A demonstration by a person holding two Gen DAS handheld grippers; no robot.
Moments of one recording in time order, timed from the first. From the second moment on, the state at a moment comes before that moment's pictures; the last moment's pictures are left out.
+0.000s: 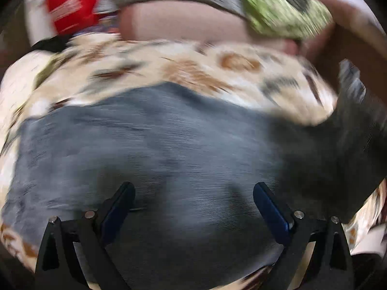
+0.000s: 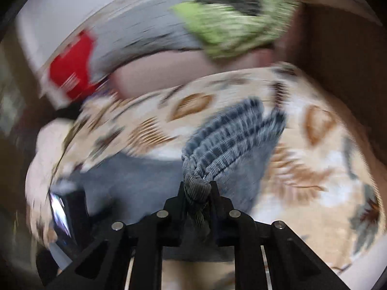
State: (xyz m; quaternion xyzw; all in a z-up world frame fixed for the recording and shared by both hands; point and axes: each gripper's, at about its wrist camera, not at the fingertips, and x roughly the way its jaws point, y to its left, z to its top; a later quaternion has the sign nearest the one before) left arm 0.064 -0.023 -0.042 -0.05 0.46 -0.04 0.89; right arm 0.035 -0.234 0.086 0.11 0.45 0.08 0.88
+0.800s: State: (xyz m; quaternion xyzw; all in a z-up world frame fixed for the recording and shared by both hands) left arm 0.065 -0.096 -0.070 0.09 0.52 -0.05 0.85; right arm -0.016 -0.333 0.000 0.44 0.42 0.15 0.78
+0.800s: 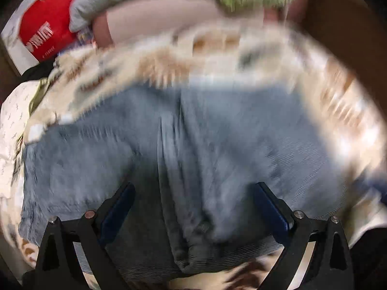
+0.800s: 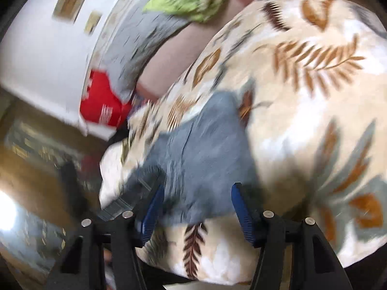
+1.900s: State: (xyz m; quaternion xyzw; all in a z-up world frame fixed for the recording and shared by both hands) left arm 0.071 -0.107 -0.076 0.05 0.50 -0.09 0.86; right arm 0.154 -0.298 -0.035 0.28 0.54 0.11 0.79
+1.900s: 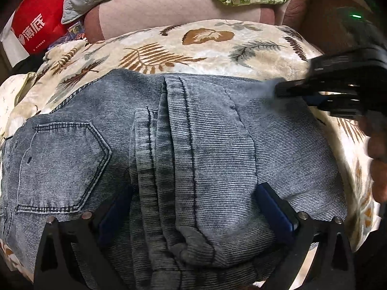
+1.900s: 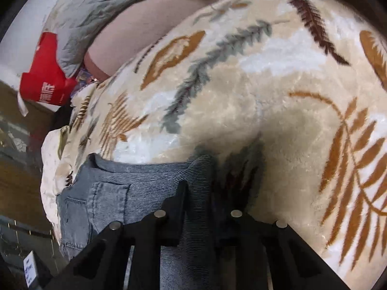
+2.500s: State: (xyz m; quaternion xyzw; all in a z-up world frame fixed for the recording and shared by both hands) left arm 0.052 -0.081 -0.047 0.01 0.47 -0.11 0.88; right arm 0.038 -0.307 -0.009 0.37 0.52 0.21 0.74
